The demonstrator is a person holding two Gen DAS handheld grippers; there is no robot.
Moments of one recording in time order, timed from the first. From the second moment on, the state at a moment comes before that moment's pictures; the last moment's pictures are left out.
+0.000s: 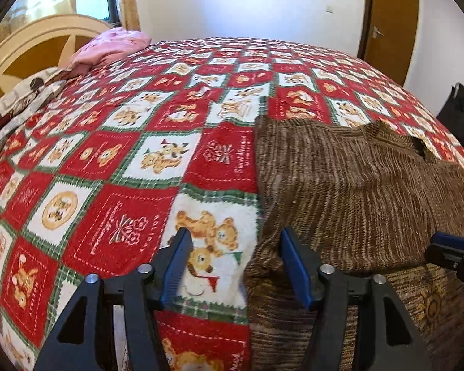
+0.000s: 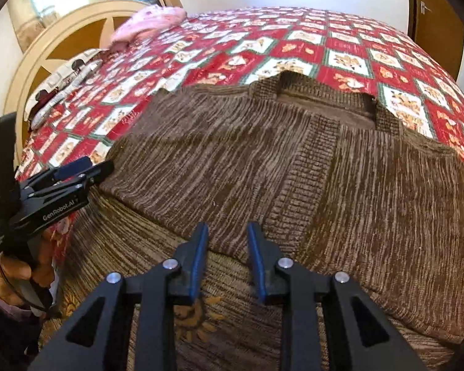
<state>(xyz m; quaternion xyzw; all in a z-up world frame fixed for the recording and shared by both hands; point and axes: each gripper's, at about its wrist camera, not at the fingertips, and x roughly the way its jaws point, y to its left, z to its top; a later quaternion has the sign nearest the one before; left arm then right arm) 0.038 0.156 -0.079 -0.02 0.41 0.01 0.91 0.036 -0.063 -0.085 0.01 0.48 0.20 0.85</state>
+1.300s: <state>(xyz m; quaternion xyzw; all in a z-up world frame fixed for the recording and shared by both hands) -0.204 0.159 -0.041 0.03 0.36 -0.29 0.89 -0.234 -0.224 -0.023 0.12 0.43 0.05 0.89</state>
